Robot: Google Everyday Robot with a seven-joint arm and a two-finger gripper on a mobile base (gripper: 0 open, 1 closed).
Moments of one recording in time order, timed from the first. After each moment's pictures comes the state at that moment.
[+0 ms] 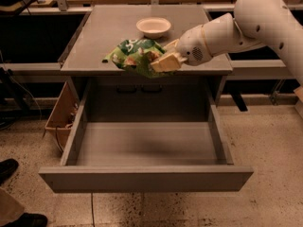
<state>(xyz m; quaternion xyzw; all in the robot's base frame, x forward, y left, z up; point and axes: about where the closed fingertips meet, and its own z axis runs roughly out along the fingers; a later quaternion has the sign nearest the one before) 0.623 -0.026 0.914 -0.53 0.70 0.28 0.39</state>
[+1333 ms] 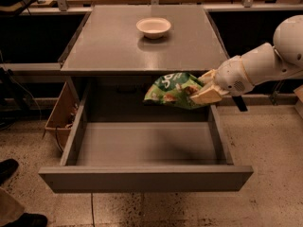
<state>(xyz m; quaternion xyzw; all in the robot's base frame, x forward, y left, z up) 0.568 -0.135 0.843 -0.57 0.72 0.23 0.33</state>
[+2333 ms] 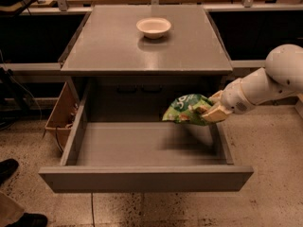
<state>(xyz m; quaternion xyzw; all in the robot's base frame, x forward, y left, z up) 0.581 -0.188 0.753 -0.56 0.77 0.16 0.28</state>
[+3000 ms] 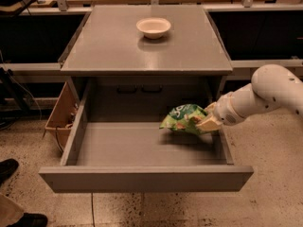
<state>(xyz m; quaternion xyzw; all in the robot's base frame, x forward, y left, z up) 0.584 -0.181 0.705 -0.53 0.79 0.15 0.27</state>
